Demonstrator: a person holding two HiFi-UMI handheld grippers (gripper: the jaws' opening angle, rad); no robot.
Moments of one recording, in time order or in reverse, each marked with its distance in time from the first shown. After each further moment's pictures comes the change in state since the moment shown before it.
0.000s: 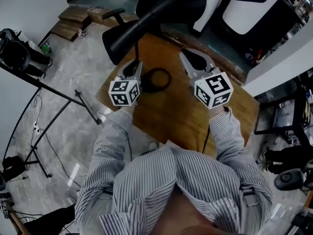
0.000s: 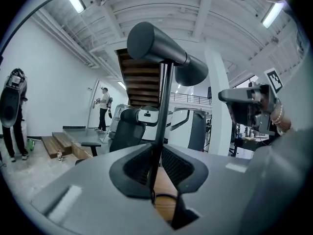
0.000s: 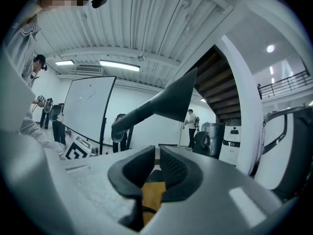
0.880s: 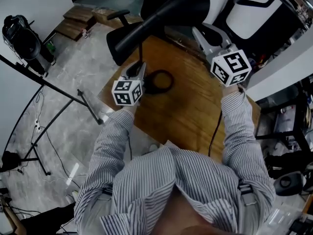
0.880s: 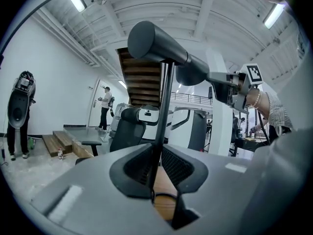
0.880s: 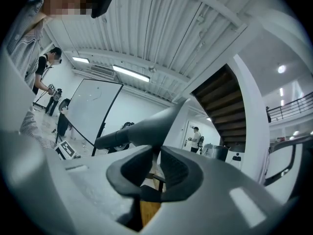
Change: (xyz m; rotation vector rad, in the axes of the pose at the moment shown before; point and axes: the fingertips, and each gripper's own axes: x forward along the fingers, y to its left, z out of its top) left arm -0.002 0.002 -0.001 -0.007 0.011 0.004; right arm 0.017 -0.054 0.083 -0.179 -0.152 0.032
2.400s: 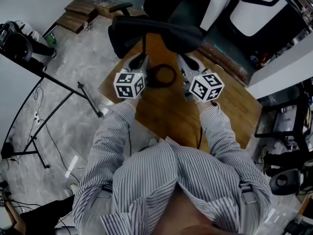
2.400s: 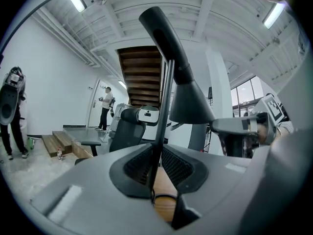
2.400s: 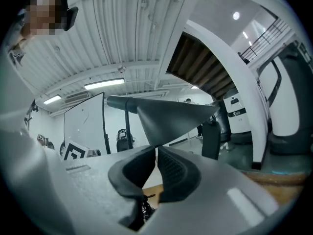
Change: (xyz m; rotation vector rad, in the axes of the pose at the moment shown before) left arm 0.006 -0.005 0.005 -0.002 -0.004 -0.002; right arm -0.006 0.086 -0.140 0.559 0.086 -0.012
